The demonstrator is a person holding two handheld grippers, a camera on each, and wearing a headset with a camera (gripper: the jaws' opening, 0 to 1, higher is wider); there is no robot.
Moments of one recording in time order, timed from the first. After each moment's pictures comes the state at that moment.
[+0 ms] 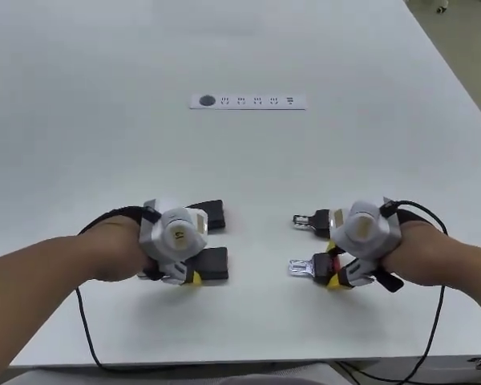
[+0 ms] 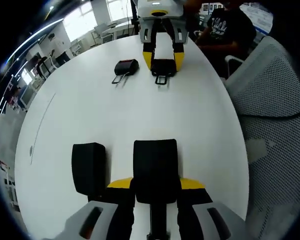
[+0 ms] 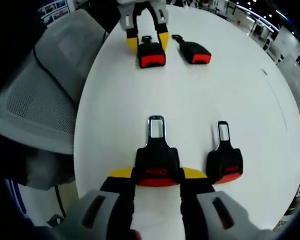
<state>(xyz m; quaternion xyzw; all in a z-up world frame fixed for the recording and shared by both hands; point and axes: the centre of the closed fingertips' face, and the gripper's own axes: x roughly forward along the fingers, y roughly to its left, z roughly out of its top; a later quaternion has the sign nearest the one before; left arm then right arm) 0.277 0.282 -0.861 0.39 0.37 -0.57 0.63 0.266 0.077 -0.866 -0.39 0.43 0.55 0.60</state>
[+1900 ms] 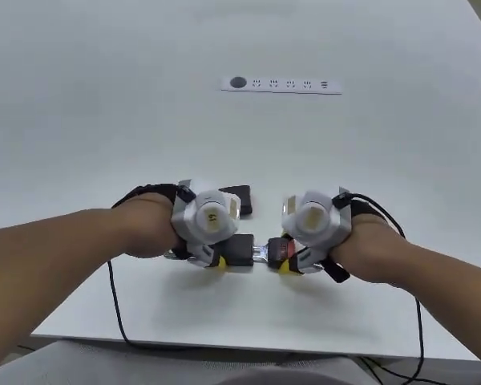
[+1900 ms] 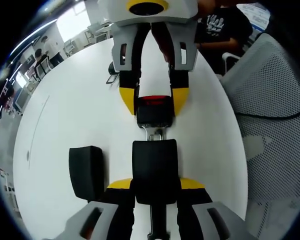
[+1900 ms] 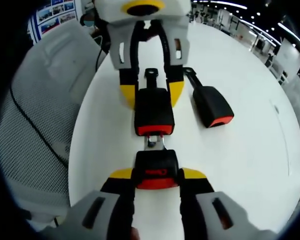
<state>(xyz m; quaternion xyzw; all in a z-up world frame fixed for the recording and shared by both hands) 0.277 0.279 -0.862 0.40 0.37 -0.58 0.60 0.277 0.204 -0.865 -0.37 0.37 0.59 0.62</state>
